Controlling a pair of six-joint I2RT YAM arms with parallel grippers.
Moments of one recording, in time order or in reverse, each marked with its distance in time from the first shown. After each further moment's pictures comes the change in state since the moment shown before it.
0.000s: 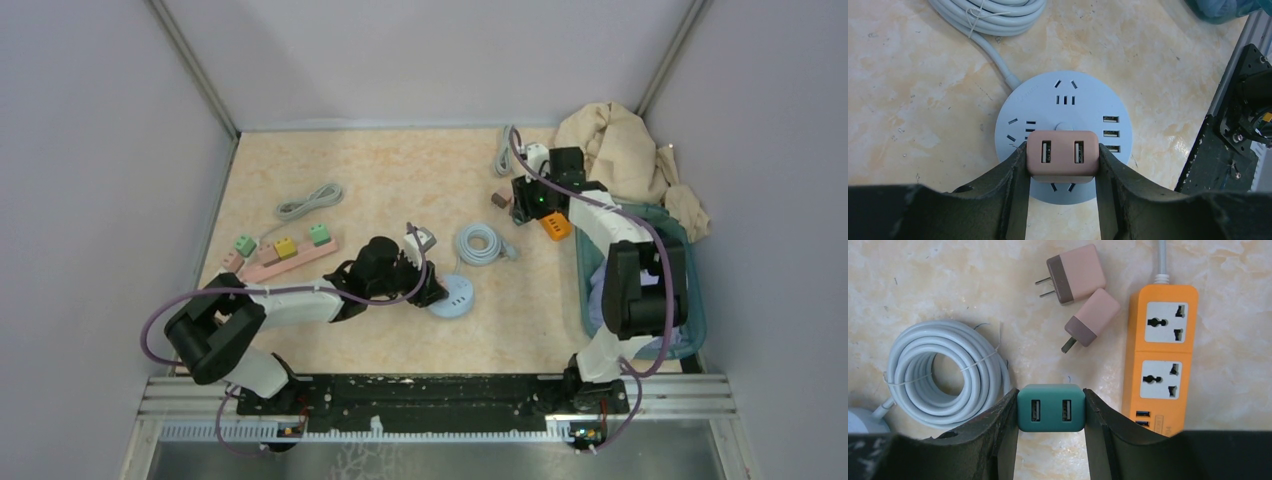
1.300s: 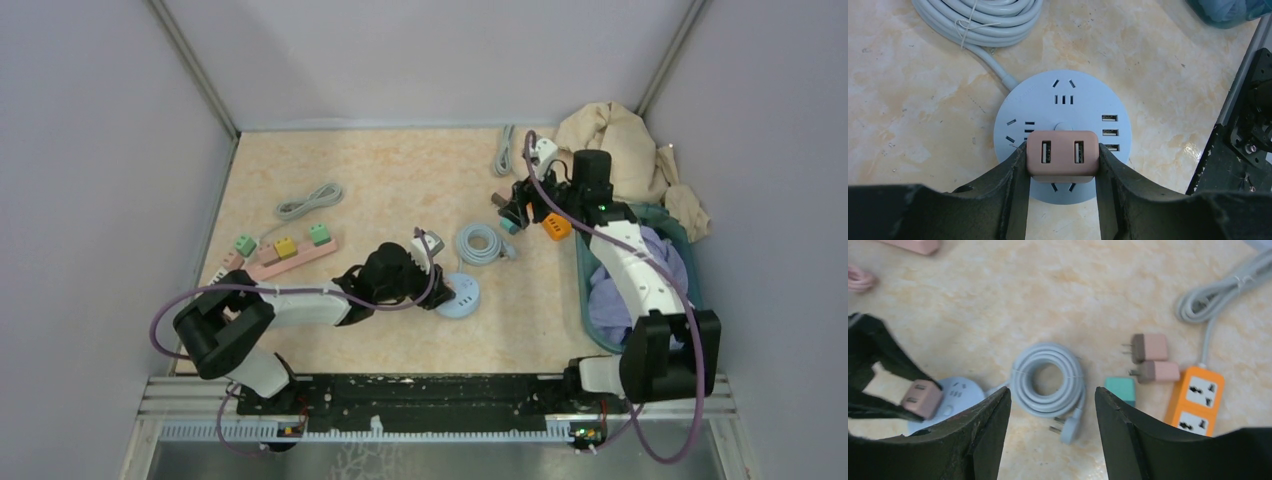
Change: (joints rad) left arm -0.064 0.045 0.007 0.066 -0.087 0.003; right arm -0.019 -0.281 -0.095 0.037 -0.334 -0.060
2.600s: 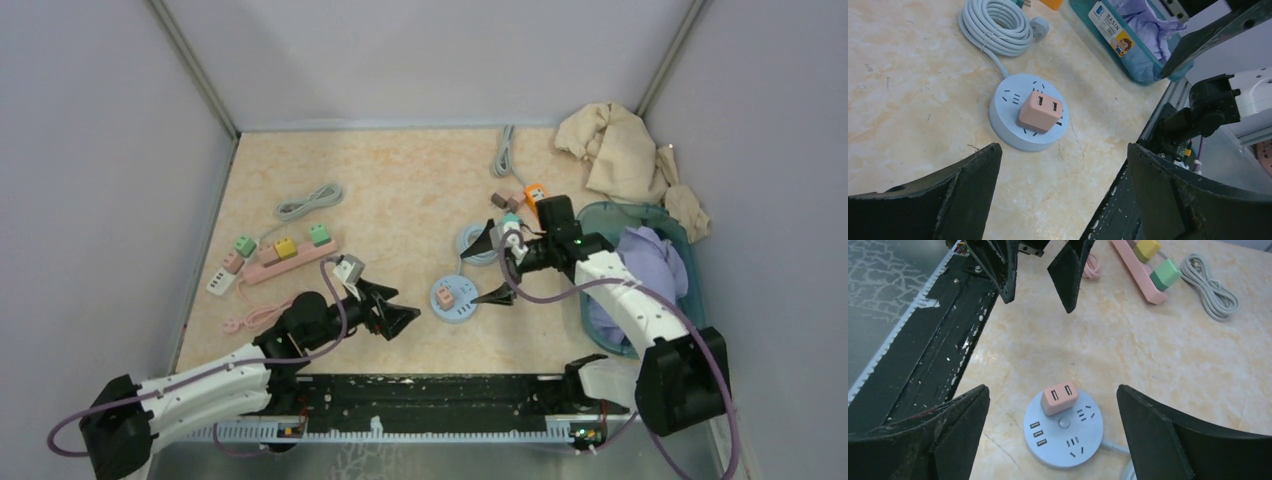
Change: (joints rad) left arm -0.036 -0.809 -0.426 -0.032 -0.146 -0.211; right arm 0.177 -0.213 -0.280 -0.133 -0.716 -0.649
